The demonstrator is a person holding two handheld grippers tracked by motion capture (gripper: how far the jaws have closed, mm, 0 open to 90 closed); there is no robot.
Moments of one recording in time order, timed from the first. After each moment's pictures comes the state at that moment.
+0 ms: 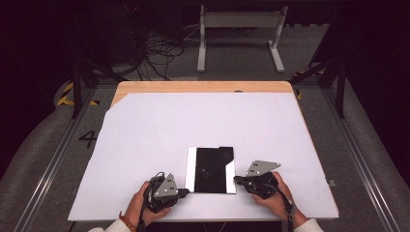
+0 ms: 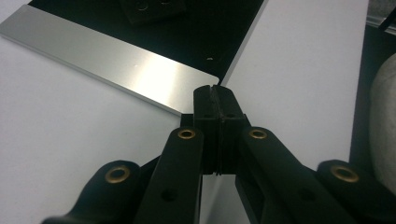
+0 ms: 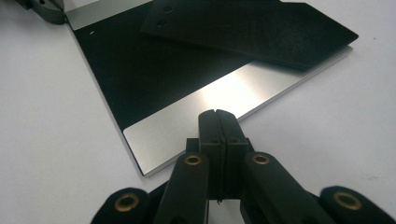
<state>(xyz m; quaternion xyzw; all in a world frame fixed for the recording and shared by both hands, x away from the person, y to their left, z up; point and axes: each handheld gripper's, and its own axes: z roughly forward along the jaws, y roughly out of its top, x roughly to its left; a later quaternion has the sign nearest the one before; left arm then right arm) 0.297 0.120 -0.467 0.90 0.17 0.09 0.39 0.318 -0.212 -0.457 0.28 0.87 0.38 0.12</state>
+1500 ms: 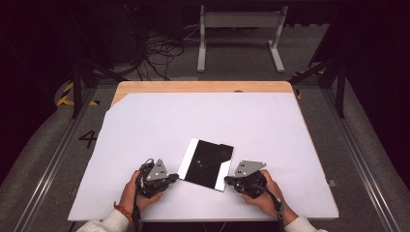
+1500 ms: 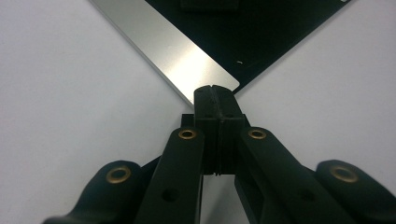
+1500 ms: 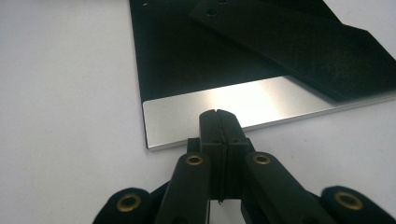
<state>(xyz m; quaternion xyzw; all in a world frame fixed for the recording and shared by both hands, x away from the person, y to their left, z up) 0.333 0.145 -0.468 0.89 0.23 0.12 0.38 0.321 -0.182 -0.456 0.24 0.89 0.36 0.13</state>
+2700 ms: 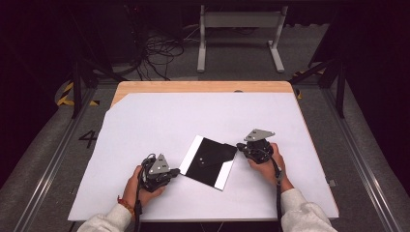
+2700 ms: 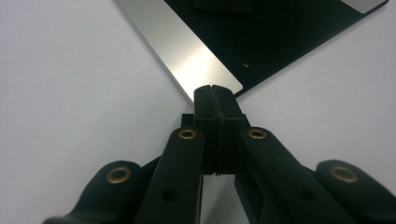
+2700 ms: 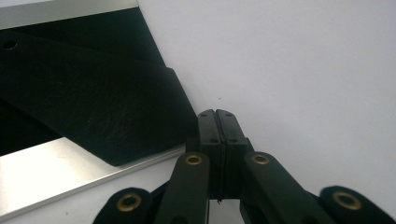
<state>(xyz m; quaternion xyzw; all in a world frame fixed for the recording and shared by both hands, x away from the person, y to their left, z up) 0.348 0.140 -0.468 0.89 0.24 0.12 0.38 0.413 -0.218 -0.454 0.35 0.84 0.36 0.21</state>
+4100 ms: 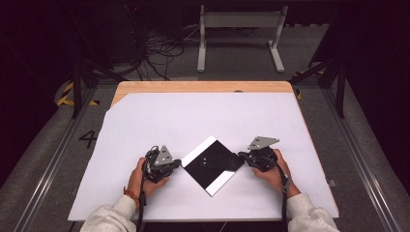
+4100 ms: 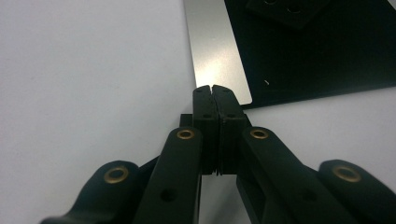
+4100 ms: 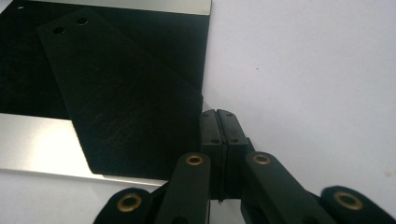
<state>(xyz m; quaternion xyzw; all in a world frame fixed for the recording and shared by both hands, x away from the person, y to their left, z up) 0.372 0.132 -0.467 0.88 0.25 0.16 0.37 0.389 -0.228 -0.457 0.32 0.86 0.36 0.17</state>
